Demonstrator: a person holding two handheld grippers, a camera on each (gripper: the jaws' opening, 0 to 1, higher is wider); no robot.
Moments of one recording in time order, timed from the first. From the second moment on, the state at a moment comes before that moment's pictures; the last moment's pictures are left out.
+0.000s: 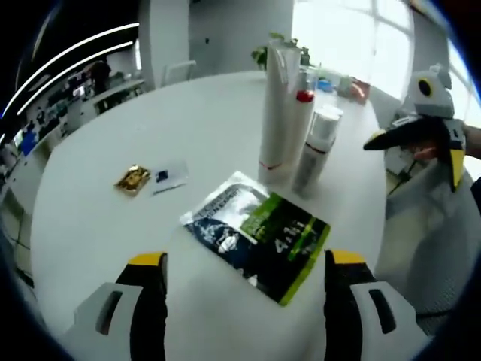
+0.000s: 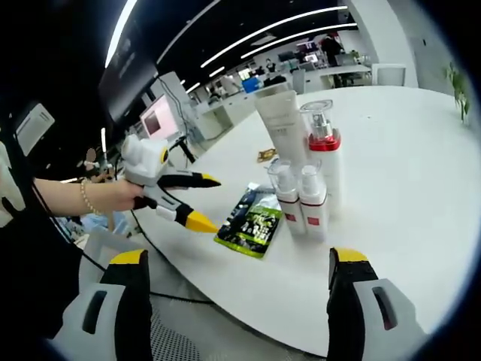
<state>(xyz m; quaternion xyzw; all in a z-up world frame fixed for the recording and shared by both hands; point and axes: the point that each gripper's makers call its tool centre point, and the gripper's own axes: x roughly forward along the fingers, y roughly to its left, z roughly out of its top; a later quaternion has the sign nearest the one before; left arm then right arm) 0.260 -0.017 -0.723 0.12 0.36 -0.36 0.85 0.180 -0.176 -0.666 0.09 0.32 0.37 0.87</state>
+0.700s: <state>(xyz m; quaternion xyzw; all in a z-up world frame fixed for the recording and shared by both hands) 0.211 0.037 -0.706 0.06 0.36 -0.29 0.89 0.175 -0.176 -0.662 0.07 0.32 0.38 0.87</state>
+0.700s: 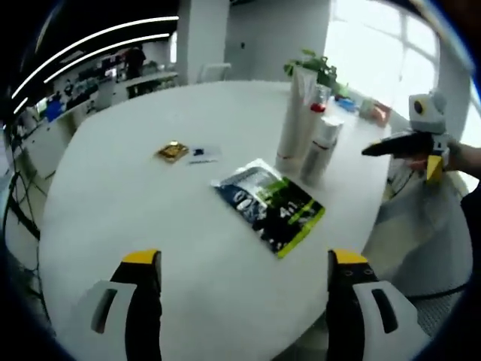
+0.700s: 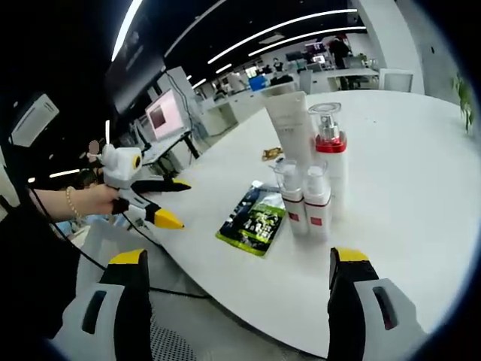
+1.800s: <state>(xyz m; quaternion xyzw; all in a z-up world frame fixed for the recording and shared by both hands) 0.186 0.053 -0.686 0.05 0.34 -0.25 0.91 0.168 -0.187 -0.656 0.06 0.31 0.38 0.87</state>
